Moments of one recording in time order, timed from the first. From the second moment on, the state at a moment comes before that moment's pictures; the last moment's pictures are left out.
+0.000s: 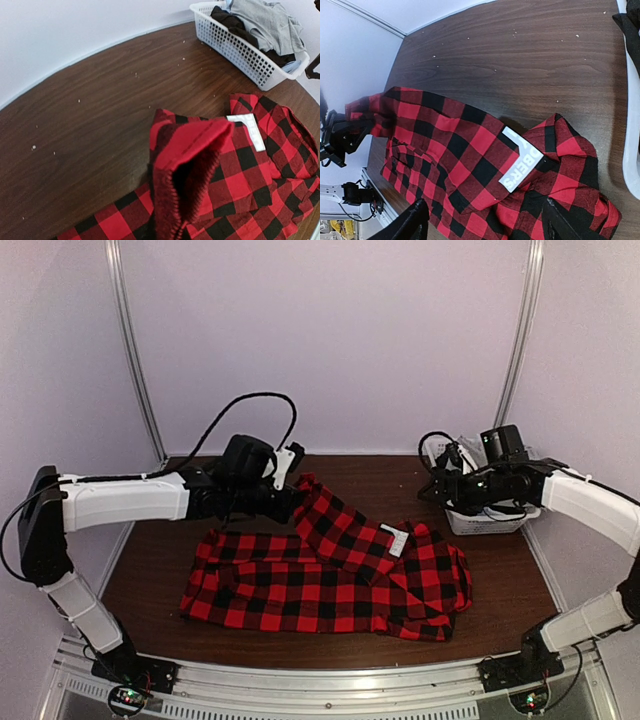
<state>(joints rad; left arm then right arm) -0.82 1.65 1.21 -0.15 -0.04 -0.16 0.31 1.28 1.01 -0.46 -0.46 0.44</state>
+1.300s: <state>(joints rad) -0.67 1.46 0.90 -0.32 -0.10 -0.31 0.33 1.60 0.98 -0.28 -0.29 0.33</state>
